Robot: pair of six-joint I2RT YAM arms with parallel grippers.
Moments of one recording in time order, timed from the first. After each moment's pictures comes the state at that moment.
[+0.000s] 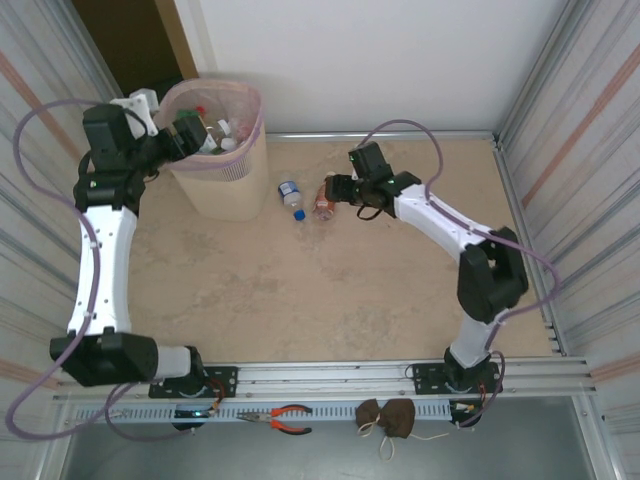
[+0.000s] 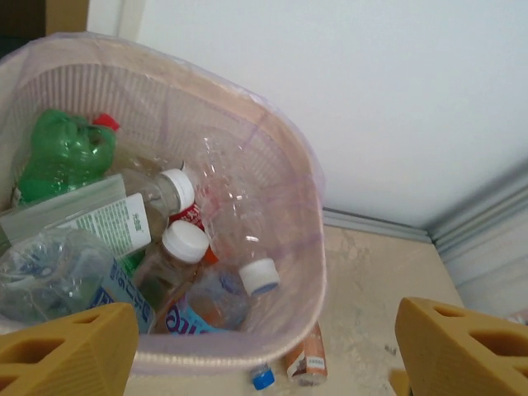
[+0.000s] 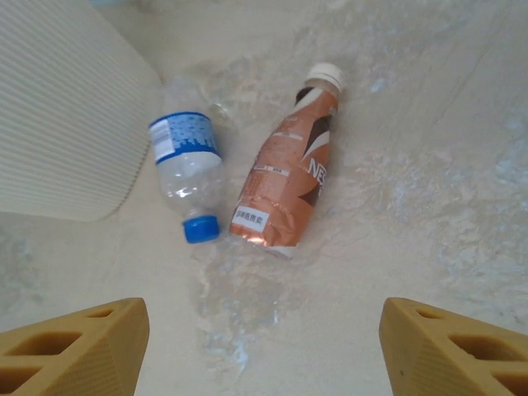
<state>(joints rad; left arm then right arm) 0.09 1.31 1.53 -0.57 0.43 -0.33 0.54 1.81 1.48 -0.49 0.01 0.53</state>
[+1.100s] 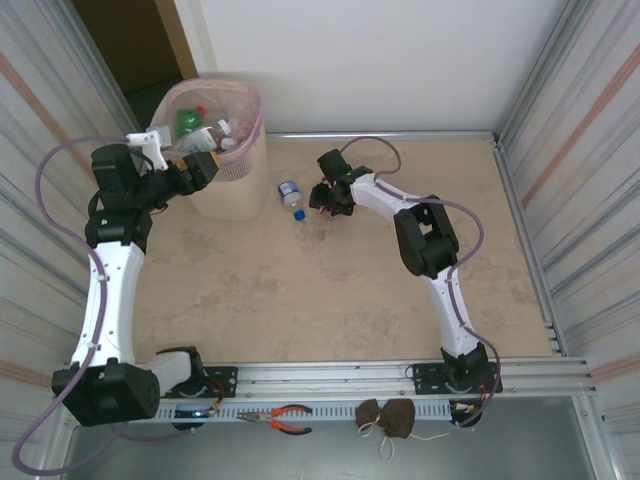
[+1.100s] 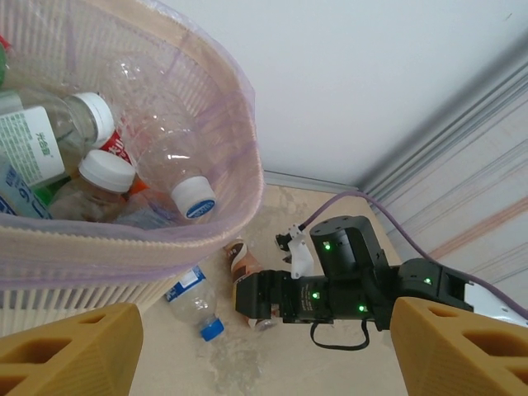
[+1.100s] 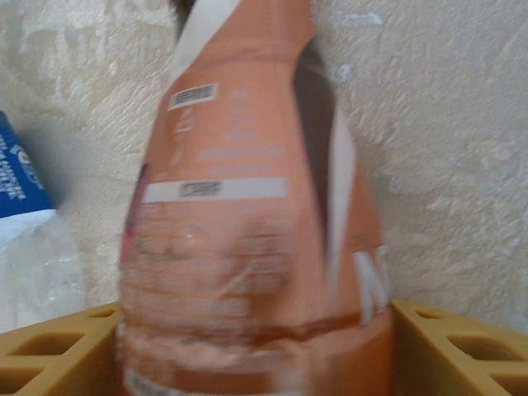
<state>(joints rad) 0.10 1.14 1.21 -0.40 0.65 -0.37 0.56 2.34 1.89 -0.61 0.01 0.67</state>
